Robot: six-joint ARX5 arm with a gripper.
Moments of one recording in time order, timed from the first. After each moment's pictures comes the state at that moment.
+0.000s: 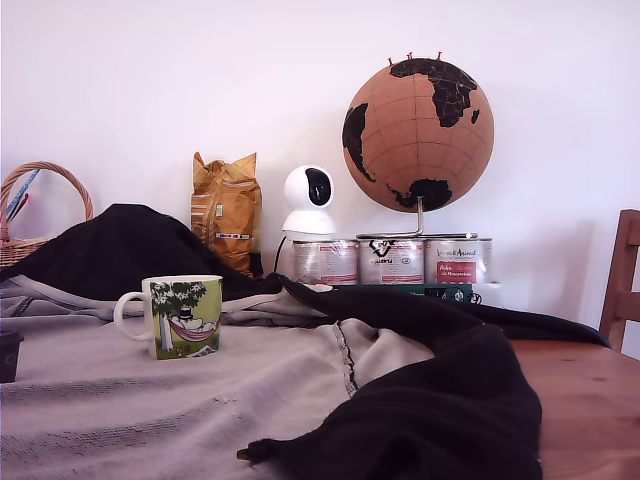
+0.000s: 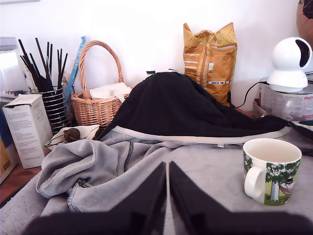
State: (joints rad) arm -0.01 0.00 0.02 -0.01 0.00 0.00
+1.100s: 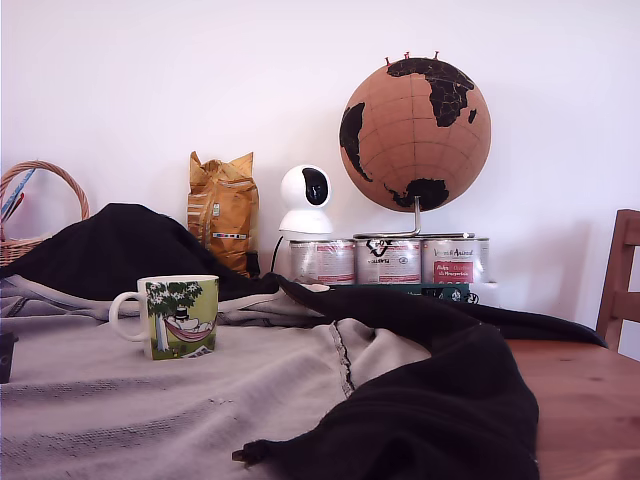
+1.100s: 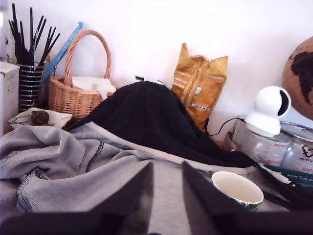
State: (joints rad) arm -0.01 0.21 0.01 0.24 0.03 -0.31
